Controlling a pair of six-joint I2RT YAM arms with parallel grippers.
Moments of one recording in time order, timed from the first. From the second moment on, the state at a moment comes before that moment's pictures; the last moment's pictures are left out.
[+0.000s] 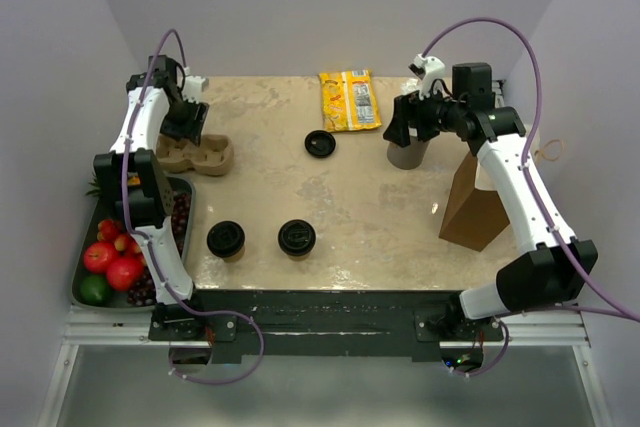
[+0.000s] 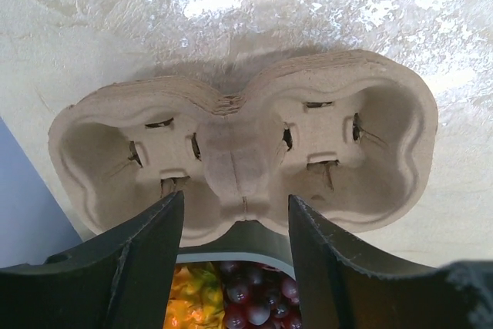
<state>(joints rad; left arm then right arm) 0.13 2.06 1.90 -1.03 0.07 0.35 0.18 1.45 1.53 -0.74 -0.47 -0.09</state>
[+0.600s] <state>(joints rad) 0.13 2.12 1.90 -1.03 0.07 0.35 0.18 1.43 1.51 -0.74 -0.47 -0.09</state>
